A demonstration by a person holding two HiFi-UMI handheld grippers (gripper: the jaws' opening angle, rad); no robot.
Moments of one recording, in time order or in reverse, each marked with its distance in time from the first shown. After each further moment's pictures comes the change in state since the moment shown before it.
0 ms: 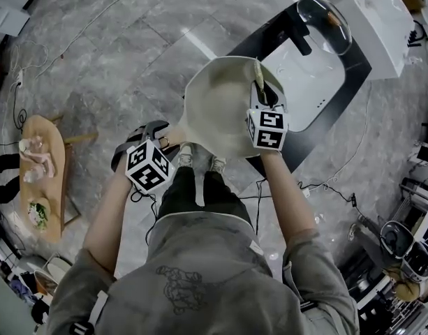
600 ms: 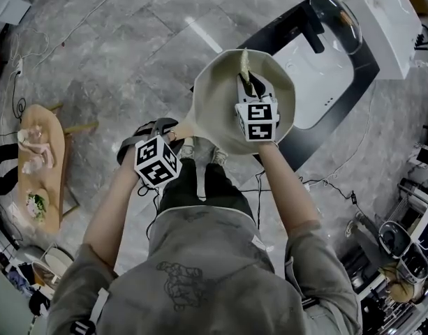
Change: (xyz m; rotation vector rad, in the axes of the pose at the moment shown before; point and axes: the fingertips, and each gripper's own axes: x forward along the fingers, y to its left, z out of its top) left arm 0.020 -0.006 -0.015 0.039 0.013 -0.017; right arm 0.032 0.070 -0.005 -0.108 0.010 0.159
